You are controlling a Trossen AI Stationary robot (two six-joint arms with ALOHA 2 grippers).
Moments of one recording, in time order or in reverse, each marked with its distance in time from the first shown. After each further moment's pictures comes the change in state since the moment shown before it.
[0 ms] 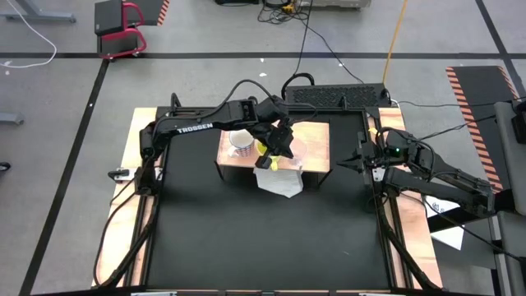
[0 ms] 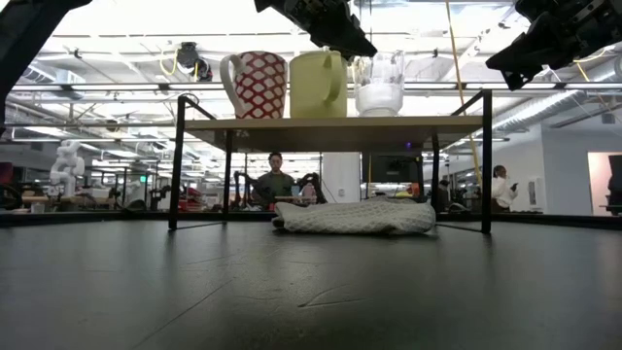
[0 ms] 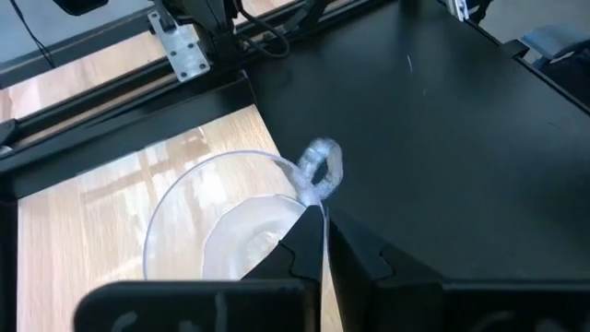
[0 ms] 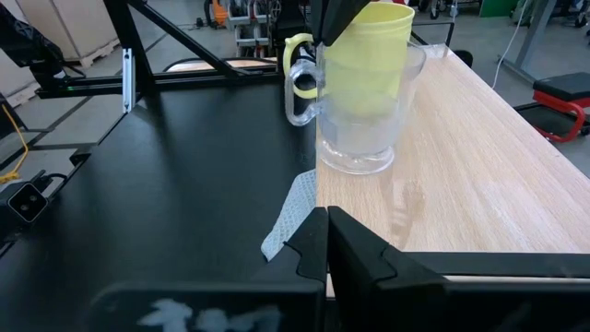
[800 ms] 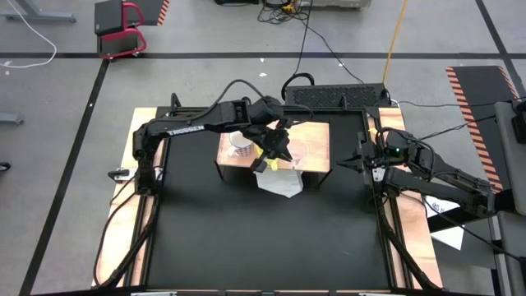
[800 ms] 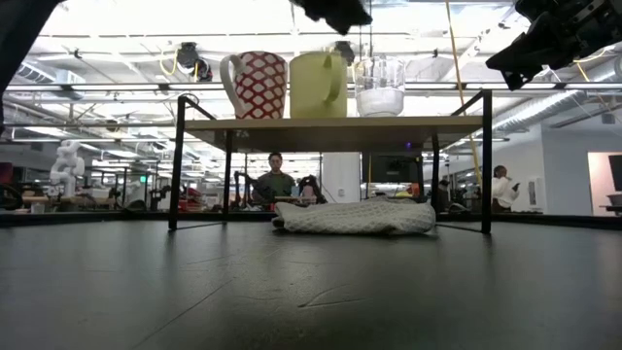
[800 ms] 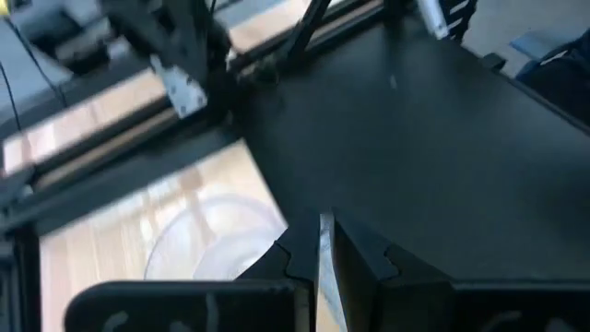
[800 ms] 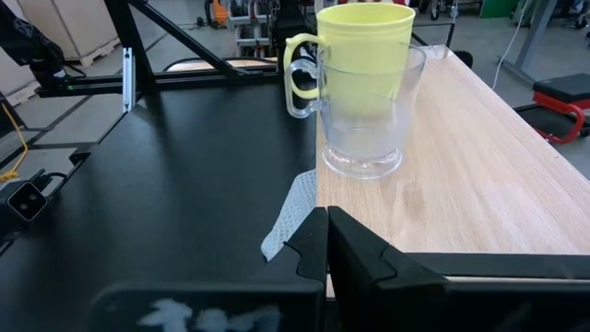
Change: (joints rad) left arm -0.036 -0.055 0.001 -0.003 -0.007 0.027; right arm 0.000 0.000 0.000 0.000 -0.001 -0.003
